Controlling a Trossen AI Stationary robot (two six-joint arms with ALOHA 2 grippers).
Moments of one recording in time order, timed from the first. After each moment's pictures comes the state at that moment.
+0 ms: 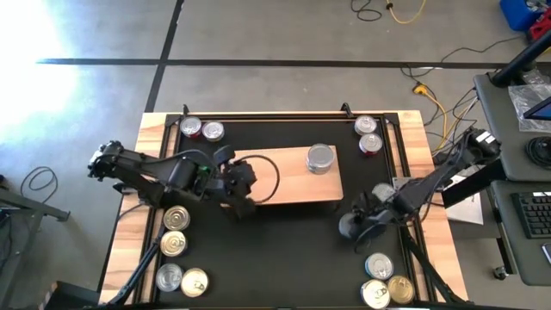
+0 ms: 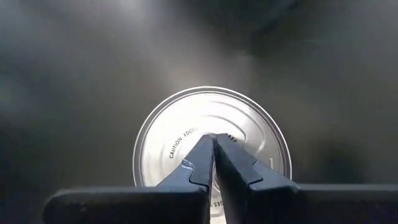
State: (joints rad) left arm -0.31 1.51 1.58 -1.05 -0.64 -0.42; right arm 0.61 1.24 0.47 -0.43 0.24 1.22
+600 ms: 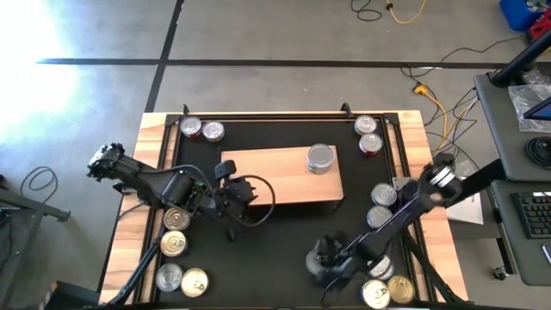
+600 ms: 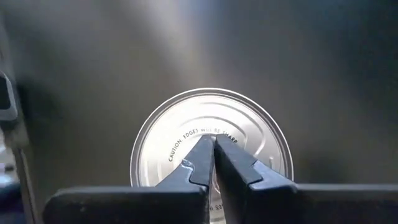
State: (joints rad) left arm -0.43 1.51 1.58 -1.01 -0.64 -0.41; right arm 0.70 1.88 1.11 -0.36 0.35 1.09
